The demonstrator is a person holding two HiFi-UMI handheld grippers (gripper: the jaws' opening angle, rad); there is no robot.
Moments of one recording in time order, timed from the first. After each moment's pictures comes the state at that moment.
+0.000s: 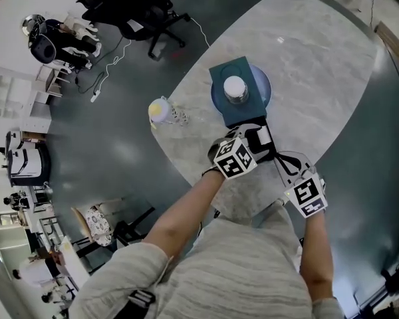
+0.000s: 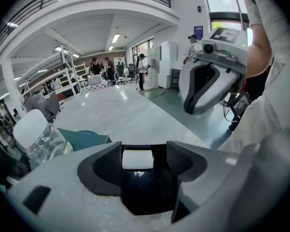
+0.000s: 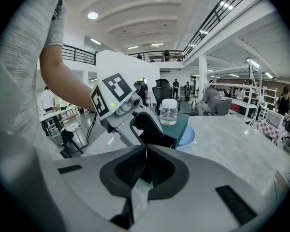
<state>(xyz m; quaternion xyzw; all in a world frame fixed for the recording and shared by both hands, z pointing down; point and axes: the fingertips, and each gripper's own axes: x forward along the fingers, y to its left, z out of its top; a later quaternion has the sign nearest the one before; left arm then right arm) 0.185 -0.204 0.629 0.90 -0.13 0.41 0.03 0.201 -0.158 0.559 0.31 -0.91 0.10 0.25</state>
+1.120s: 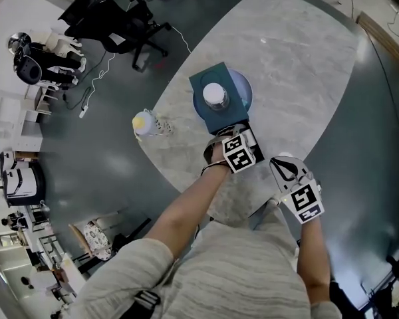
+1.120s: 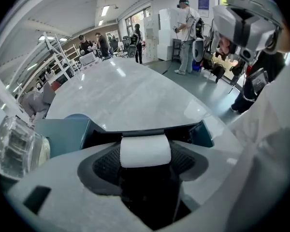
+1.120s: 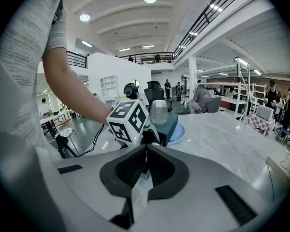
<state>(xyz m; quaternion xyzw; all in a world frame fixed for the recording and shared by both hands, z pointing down) 0.190 -0.224 0.707 0.82 -0.12 0.56 0.02 0.236 -0.149 0.550 0.35 -0.90 0.12 0.23</state>
